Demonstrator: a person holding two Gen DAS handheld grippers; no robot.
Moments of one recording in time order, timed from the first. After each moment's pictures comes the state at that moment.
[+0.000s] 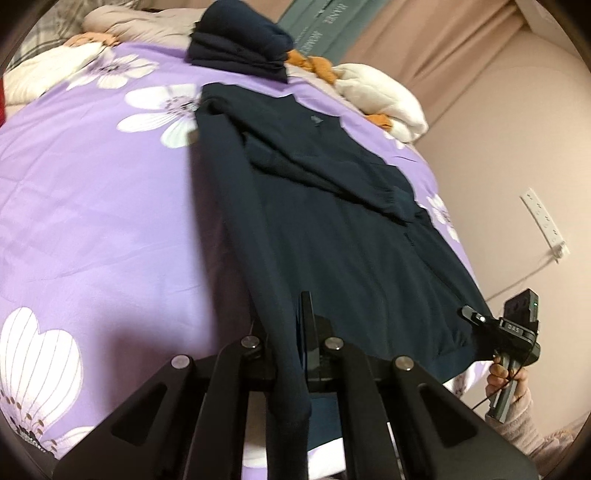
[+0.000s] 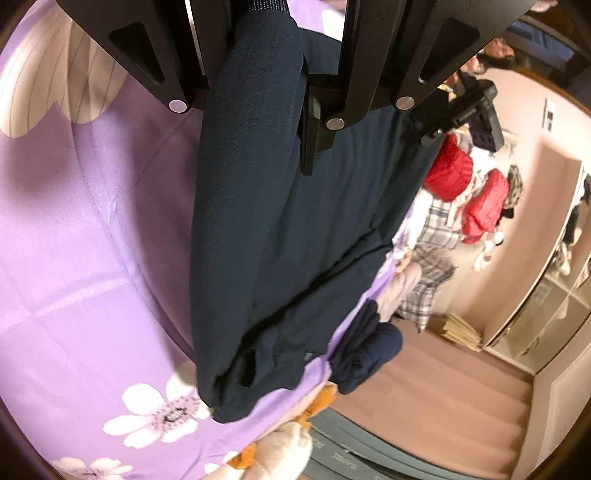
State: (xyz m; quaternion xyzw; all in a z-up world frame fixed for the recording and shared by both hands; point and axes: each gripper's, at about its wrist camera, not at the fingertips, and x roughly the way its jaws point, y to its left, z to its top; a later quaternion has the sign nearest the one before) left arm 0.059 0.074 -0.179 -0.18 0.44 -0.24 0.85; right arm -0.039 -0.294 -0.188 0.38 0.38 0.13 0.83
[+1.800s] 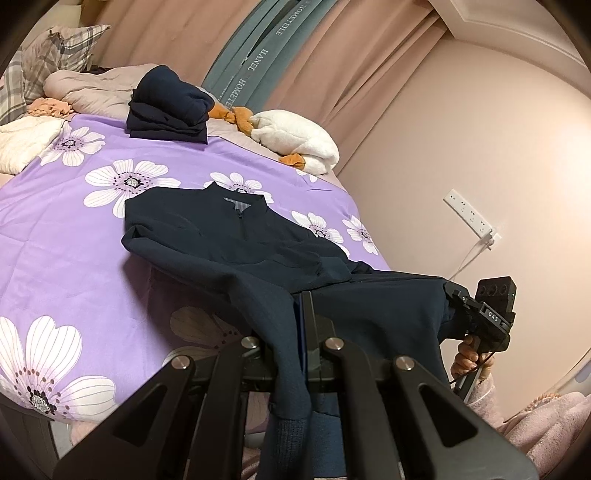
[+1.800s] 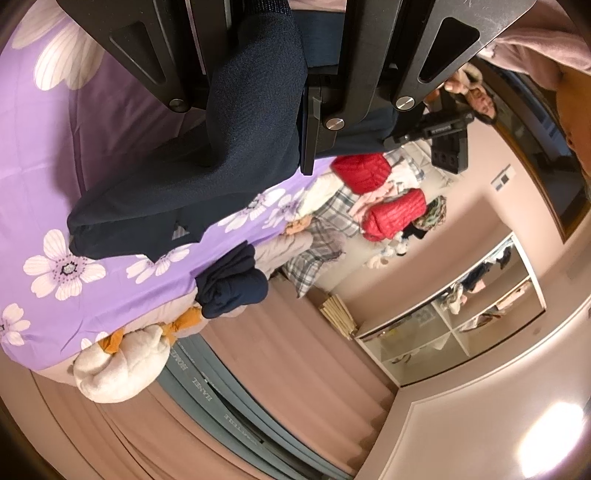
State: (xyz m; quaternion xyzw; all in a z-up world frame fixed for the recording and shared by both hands) left arm -0.022 0.085 -0.064 -0.18 0.34 -0.34 0.86; right arm -0.100 -0.283 -0.080 0.28 0.20 0.27 0.90
